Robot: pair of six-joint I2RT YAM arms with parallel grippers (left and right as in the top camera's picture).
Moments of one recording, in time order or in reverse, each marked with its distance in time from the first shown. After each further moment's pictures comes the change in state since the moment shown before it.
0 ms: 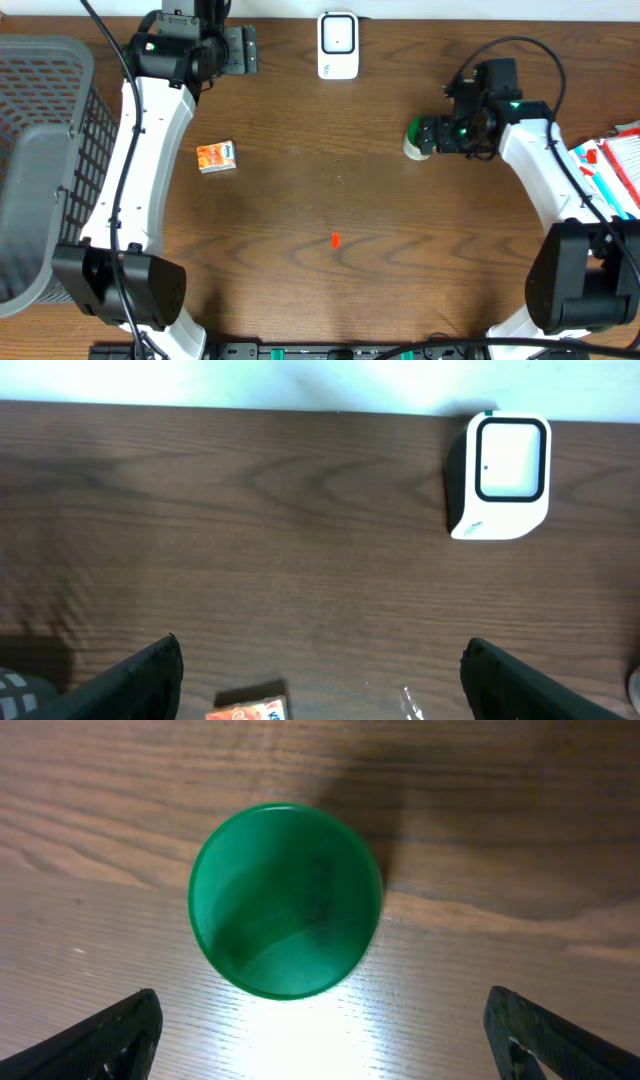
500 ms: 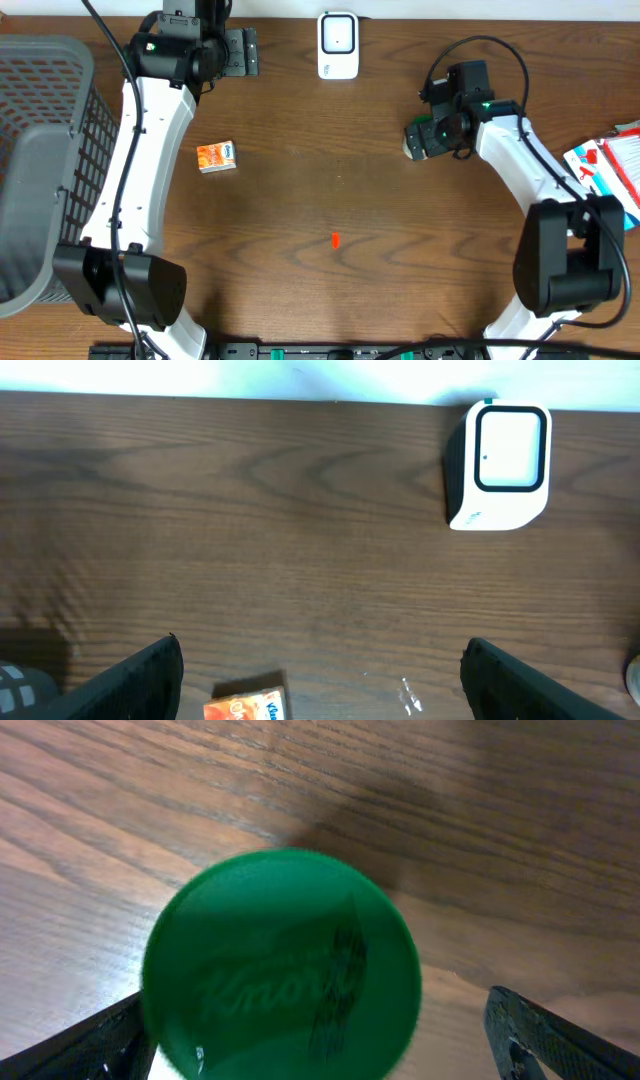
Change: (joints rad) left arm -0.001 0.000 0.000 -0.019 0.000 0.000; right arm 0.065 0.093 0.000 0.104 0.130 -0.172
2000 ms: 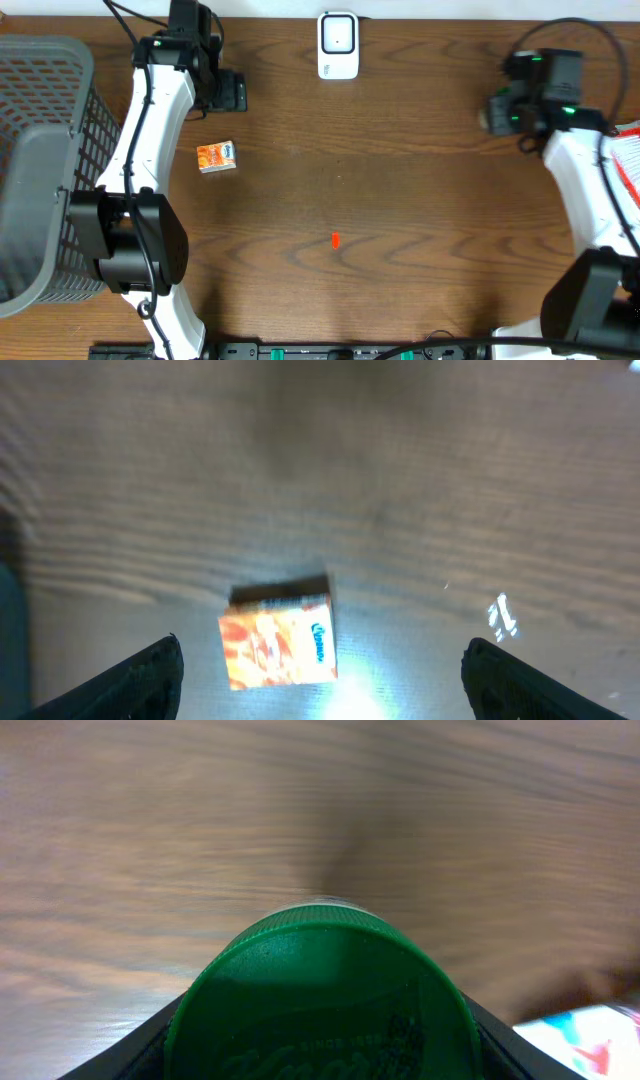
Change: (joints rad) left arm 0.083 0.163 -0.094 -0.134 0.034 0.026; right arm -0.273 -0.208 -0.003 0.063 0.067 -0.040
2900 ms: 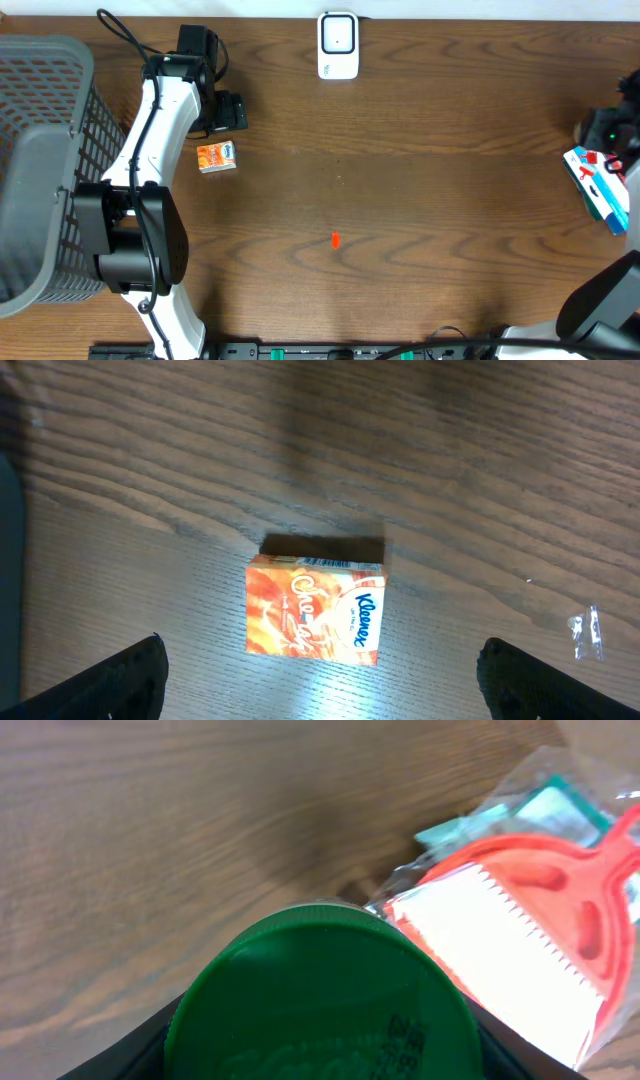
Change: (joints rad) left arm -0.001 0.000 -0.121 0.014 -0.105 -0.159; right arm -0.388 -0.008 0.000 0.050 -0.055 0.011
